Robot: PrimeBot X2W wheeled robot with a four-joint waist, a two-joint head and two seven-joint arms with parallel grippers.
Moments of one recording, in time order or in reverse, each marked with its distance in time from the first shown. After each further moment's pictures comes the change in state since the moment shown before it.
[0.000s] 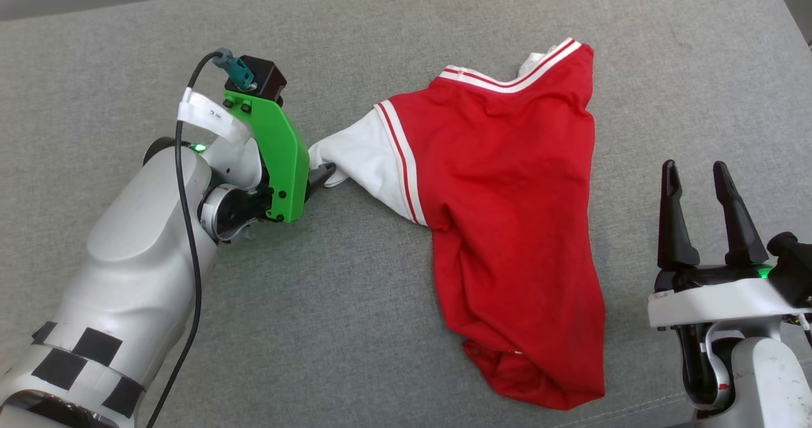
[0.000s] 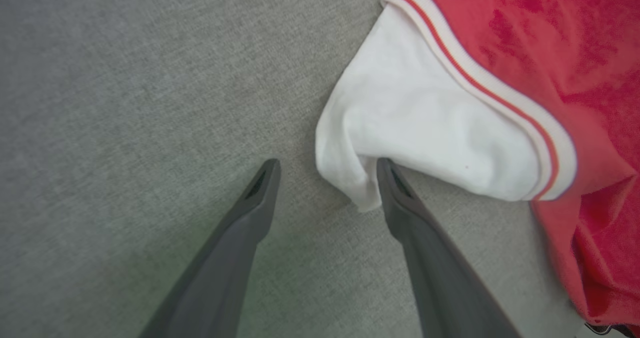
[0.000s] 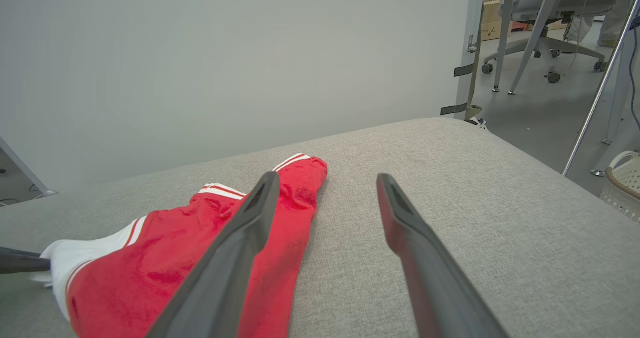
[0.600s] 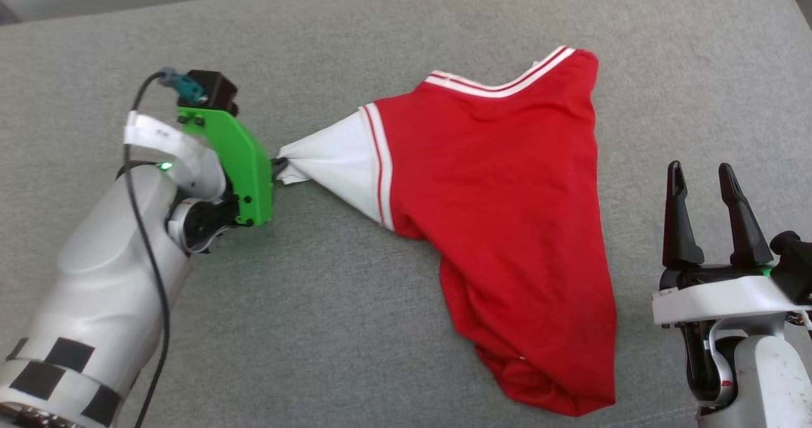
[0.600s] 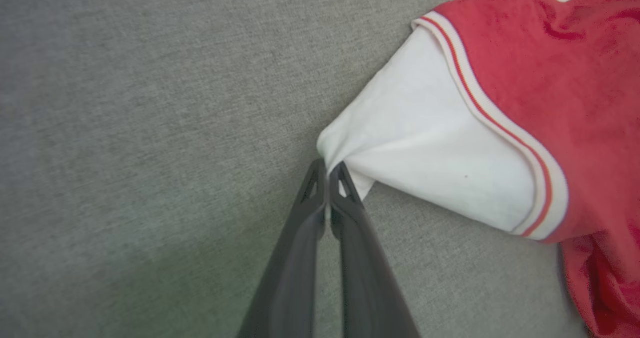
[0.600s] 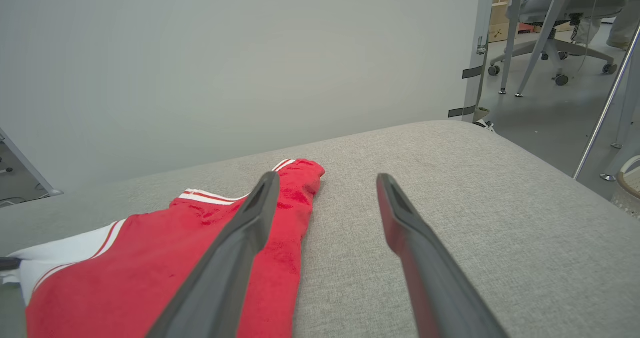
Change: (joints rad) left arm 0.022 0.033 0.011 0.093 -0.085 0.000 -0.146; right arm -0.014 0.001 -0.020 0.038 -0.016 0.000 -0.010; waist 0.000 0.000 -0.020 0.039
